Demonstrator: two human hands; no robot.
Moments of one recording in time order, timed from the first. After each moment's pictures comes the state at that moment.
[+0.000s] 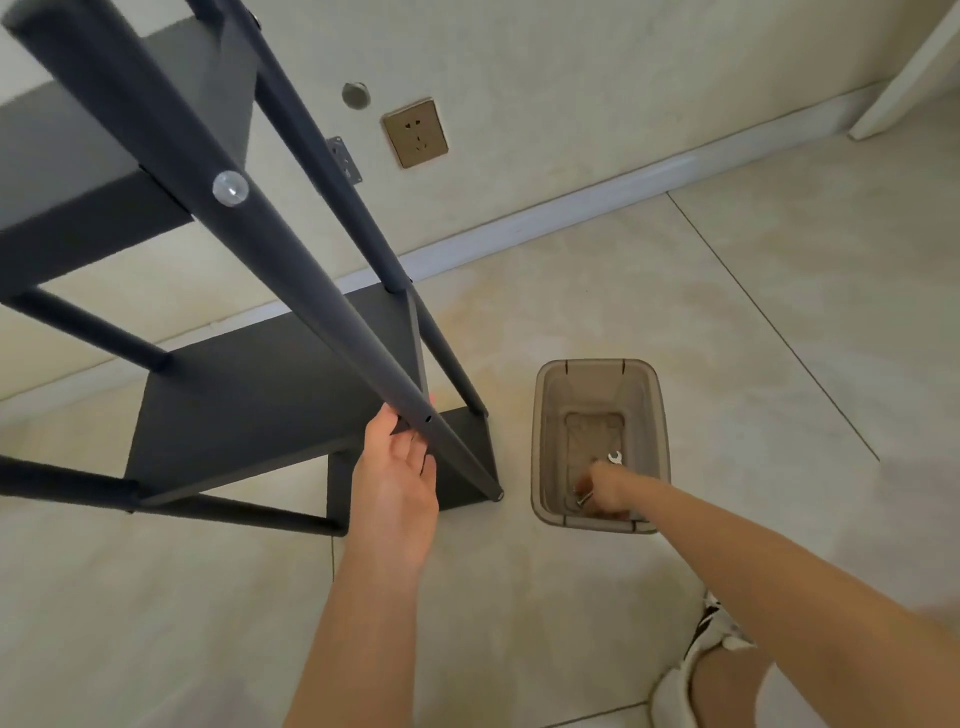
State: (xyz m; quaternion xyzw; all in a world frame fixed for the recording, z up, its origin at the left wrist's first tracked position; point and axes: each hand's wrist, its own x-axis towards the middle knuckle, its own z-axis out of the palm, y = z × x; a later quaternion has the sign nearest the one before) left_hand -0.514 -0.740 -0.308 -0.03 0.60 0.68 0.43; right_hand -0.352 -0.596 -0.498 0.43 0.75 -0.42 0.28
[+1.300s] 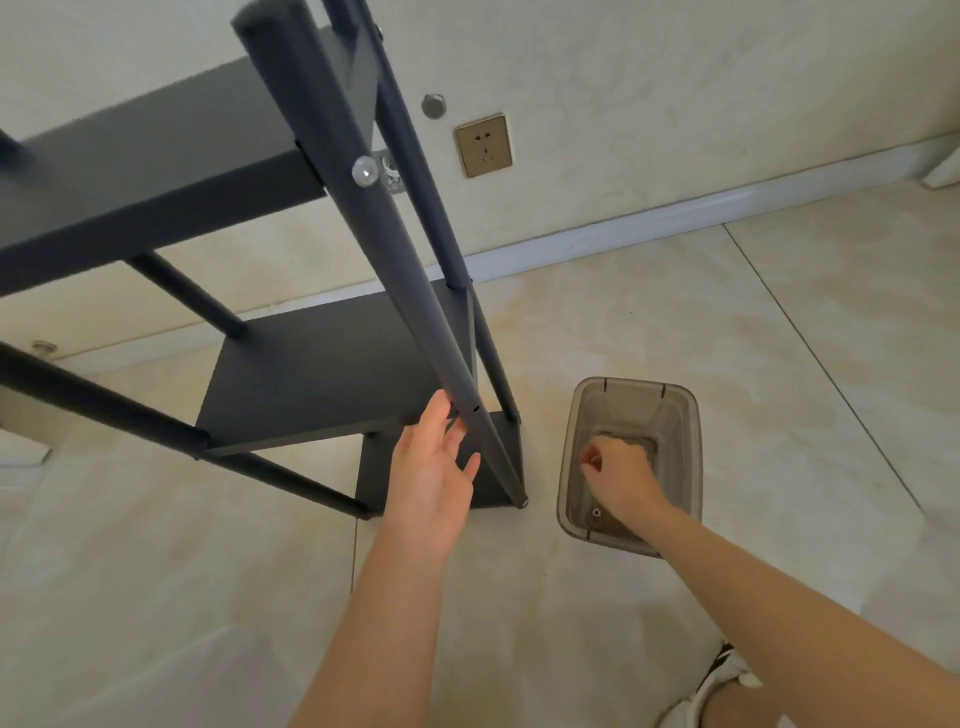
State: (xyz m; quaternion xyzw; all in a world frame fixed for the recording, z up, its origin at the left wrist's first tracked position) left_hand -0.510 -0.750 -0.299 0.04 0.62 0.66 0.41; right_hand -0.372 -0.620 -0.440 0.48 0.77 -0.41 -0.03
